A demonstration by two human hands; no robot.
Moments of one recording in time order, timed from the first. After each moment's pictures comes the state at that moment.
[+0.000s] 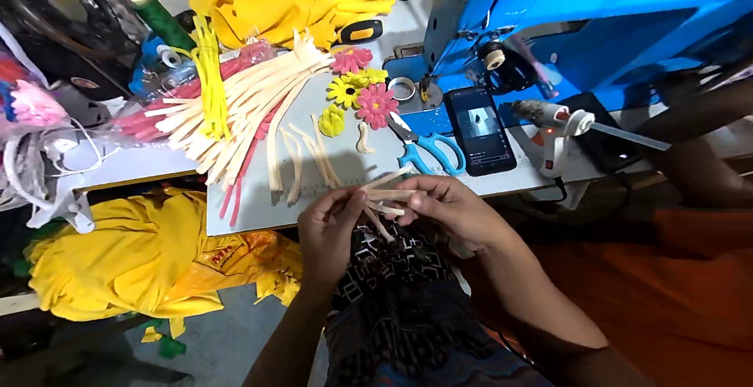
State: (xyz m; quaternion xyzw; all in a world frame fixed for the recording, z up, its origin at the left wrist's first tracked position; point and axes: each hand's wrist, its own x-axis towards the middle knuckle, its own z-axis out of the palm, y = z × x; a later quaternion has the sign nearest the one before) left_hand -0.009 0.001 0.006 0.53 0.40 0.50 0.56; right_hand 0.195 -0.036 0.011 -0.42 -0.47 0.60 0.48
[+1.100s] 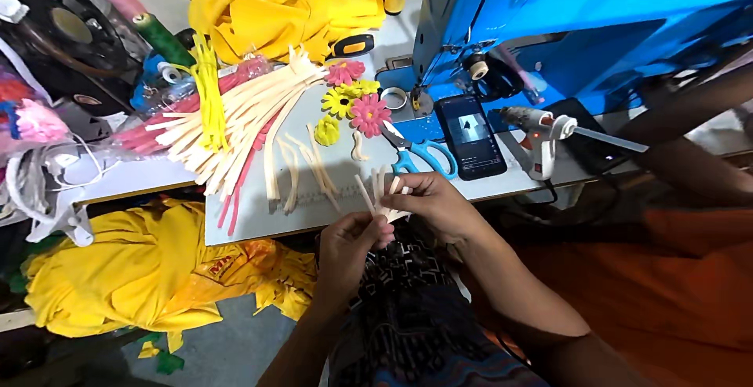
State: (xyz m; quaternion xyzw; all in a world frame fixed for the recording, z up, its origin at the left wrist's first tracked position) left_hand 0.003 -0.018 0.008 0.46 0.40 0.40 0.68; right_hand 0.186 -0.021 0.012 -0.47 -0.46 0.56 0.50
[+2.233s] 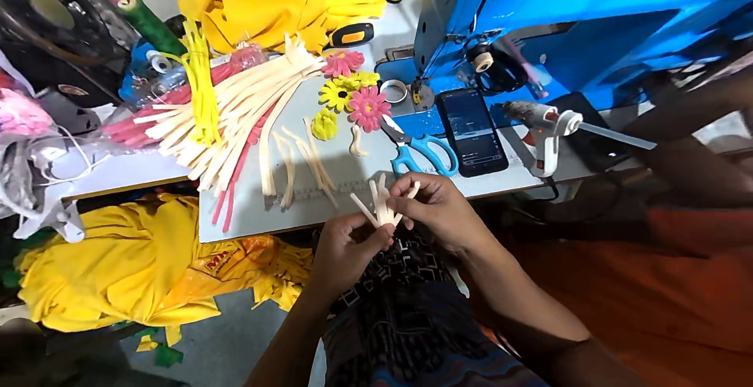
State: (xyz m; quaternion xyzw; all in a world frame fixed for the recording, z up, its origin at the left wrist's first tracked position) left_hand -0.007 -0.008 0.008 0.62 0.36 0.33 0.62; right_hand 0.180 -0.034 0.007 -0.48 -0.46 0.52 0.54
